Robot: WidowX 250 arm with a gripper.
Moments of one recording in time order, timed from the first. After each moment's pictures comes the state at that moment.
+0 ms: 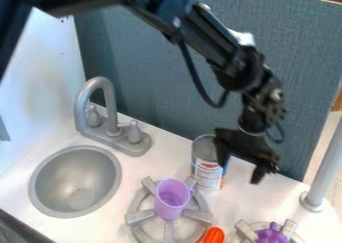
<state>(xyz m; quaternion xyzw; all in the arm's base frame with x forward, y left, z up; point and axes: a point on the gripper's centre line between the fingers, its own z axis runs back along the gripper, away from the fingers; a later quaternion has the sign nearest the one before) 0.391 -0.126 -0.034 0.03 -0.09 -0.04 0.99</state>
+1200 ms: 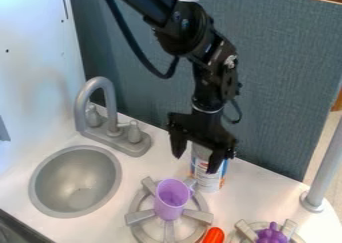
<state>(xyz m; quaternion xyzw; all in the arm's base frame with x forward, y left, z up) 0.331 -0.078 0.006 0.03 -0.03 -0.02 1.00</state>
